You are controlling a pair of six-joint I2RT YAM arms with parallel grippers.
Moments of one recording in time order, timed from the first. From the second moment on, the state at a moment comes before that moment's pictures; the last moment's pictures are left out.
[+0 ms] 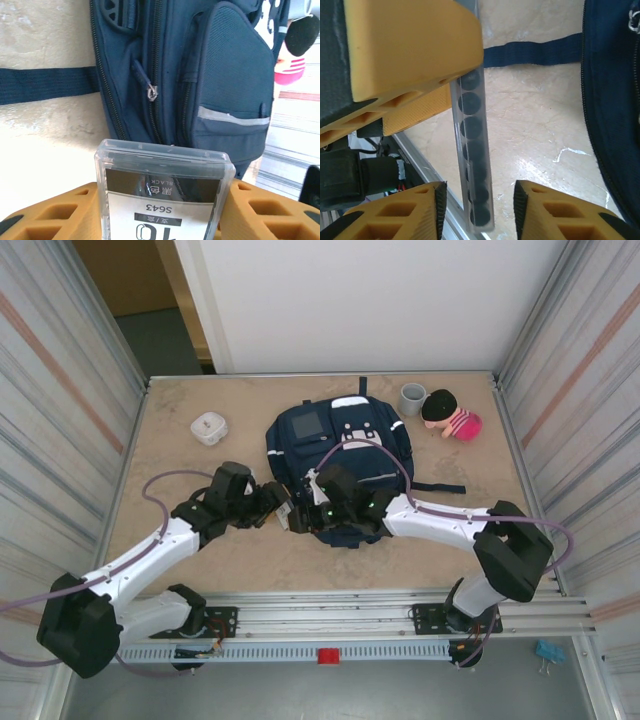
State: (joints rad) left arm -0.56 1.08 0.65 -0.32 0.24 -1.15; right arm 0.96 1.53 0.94 -0.13 -0.32 0.75
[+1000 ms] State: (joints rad) left arm -0.62 1.28 1.00 -0.43 0.05 -0.50; right arm 0.38 1.18 0.79 -0.27 -0.51 0.67
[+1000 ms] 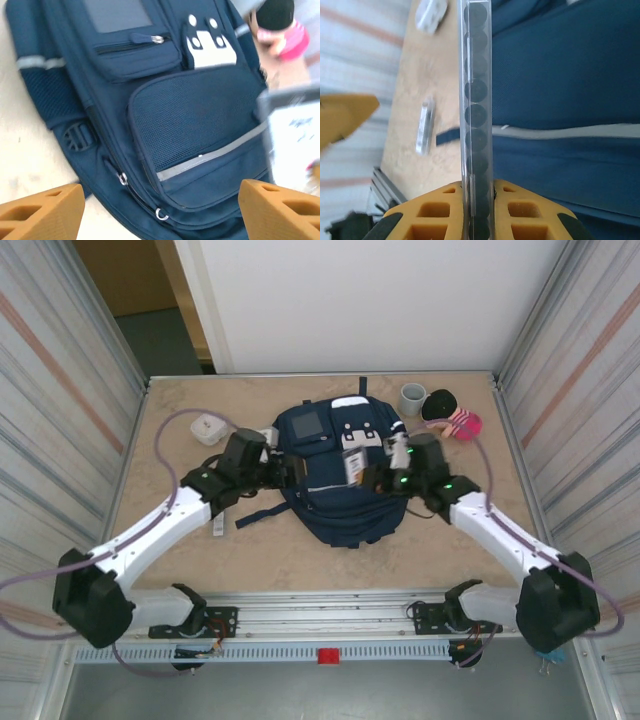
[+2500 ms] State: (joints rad) left arm -0.77 1.65 1.25 -0.21 0.04 0.18; right arm -0.17 1.03 0.67 -0.54 -0.88 0.56
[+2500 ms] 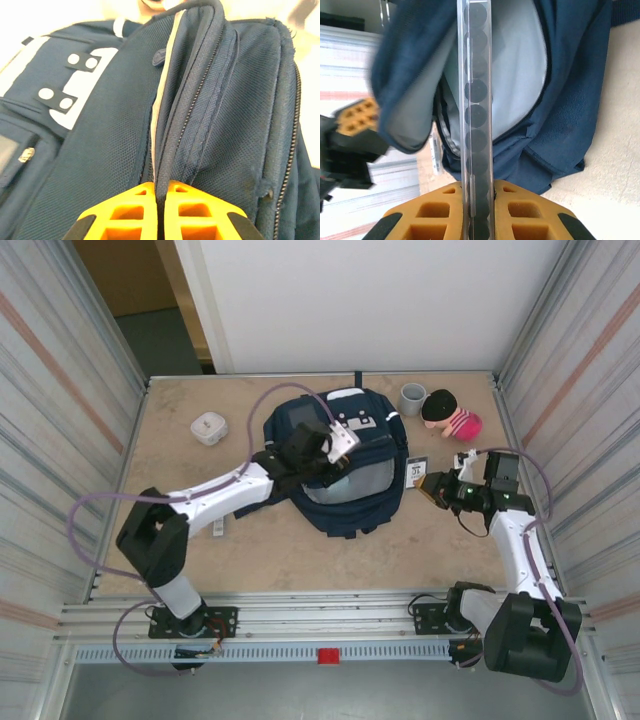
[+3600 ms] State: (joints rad) left arm -0.67 1.54 1.24 -0.20 0.25 -0.06; right arm 0.27 1.79 0.98 0.04 -0.77 0.80
